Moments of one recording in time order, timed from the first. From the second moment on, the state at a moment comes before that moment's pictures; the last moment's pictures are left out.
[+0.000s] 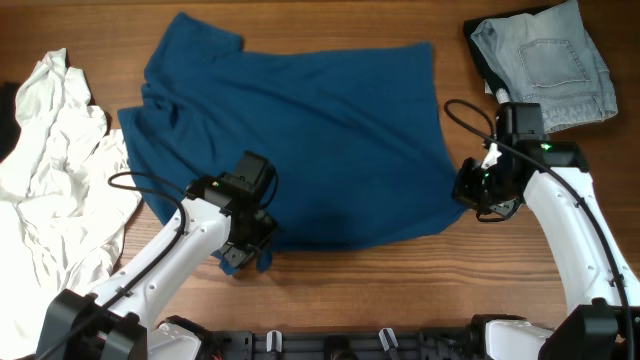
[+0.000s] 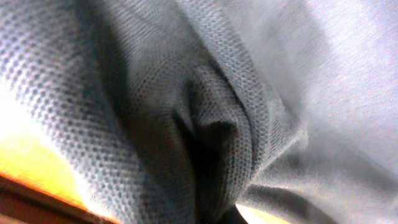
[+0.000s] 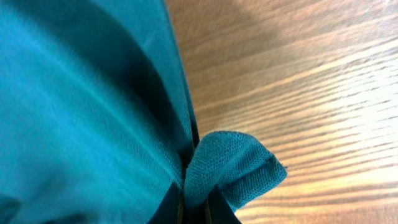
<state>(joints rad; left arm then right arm) -0.45 1.42 0.82 -0.99 0.12 -1.21 -0.02 1.42 1.01 -1.05 -0.15 0.41</state>
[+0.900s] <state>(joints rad) -0.69 1.23 0.95 -1.14 -0.18 -1.28 0.12 1.15 1.01 -1.08 0.08 0.51</state>
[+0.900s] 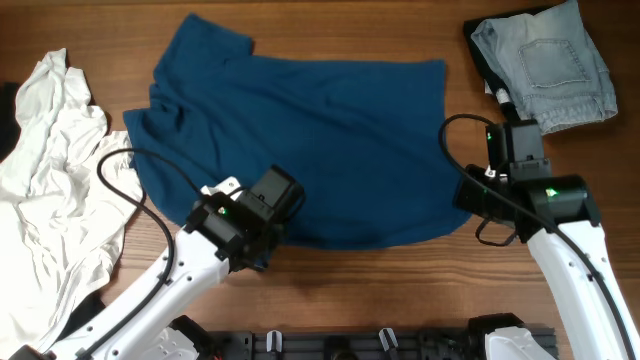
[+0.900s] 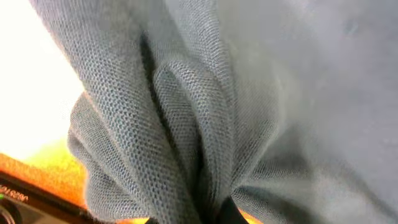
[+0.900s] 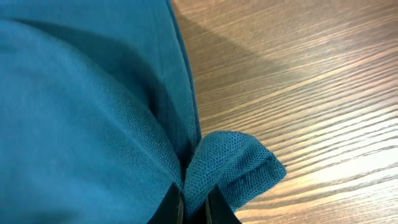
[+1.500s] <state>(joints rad) -0.84 1.21 1.00 -1.20 -0.24 -1.30 0.12 1.10 1.01 -1.08 0.11 0.50</state>
